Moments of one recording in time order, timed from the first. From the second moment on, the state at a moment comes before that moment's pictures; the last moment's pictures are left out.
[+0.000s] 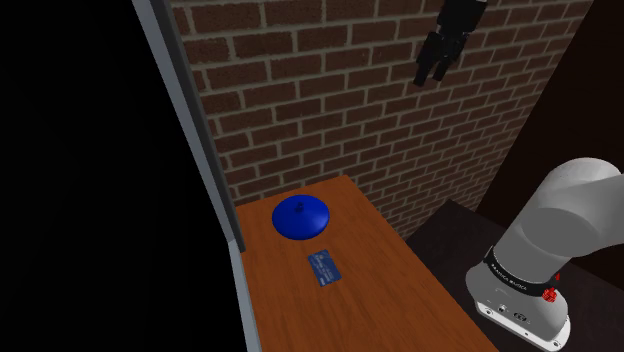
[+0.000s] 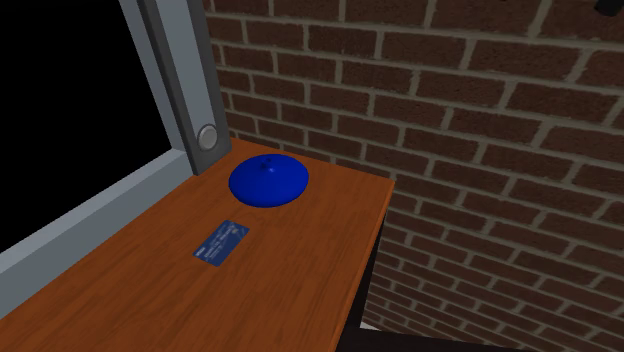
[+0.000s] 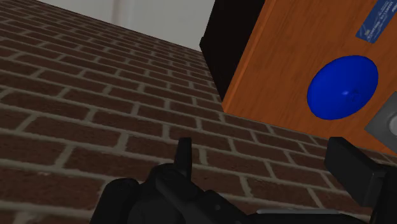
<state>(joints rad) -0.02 -0.81 -0.05 -2.30 0.09 1.65 -0.08</state>
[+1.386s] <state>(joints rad) 0.06 -0.45 0.36 -2.32 0.19 1.94 0.35</state>
